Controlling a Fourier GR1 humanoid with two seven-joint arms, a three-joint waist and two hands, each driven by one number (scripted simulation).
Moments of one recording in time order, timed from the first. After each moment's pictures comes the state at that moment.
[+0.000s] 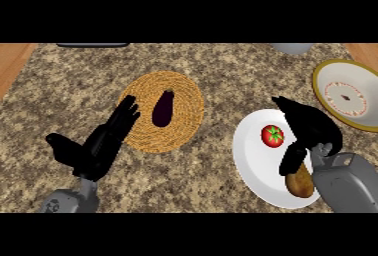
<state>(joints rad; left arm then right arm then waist) -0.12 0.18 -0.22 -1.59 0.30 0.03 0.15 -0.38 -0.40 0.29 -1.63 0.60 0.53 0.80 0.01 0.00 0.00</state>
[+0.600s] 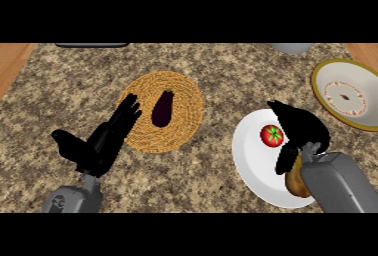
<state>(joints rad) -0.14 0.13 -0.17 -1.54 0.25 -0.03 0.14 -0.36 -0.33 0.26 -1.52 0.74 0.55 0.69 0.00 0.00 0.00</state>
